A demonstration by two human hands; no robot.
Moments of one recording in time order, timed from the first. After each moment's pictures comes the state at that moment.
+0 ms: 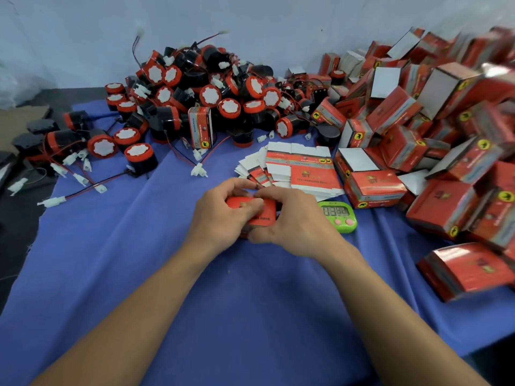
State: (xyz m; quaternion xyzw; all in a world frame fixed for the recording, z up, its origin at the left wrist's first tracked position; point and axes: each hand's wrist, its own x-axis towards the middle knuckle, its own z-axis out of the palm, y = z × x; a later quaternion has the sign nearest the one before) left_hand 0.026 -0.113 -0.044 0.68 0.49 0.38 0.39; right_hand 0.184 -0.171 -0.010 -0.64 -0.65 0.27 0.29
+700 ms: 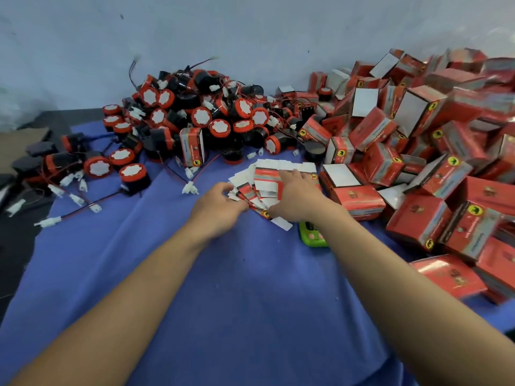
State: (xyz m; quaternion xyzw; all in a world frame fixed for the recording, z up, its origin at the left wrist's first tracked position) left_hand 0.048 -0.070 -0.029 0.65 0.59 0.26 0.39; right_hand 0.235 -0.105 0.013 -0.75 -0.64 0.15 0.03
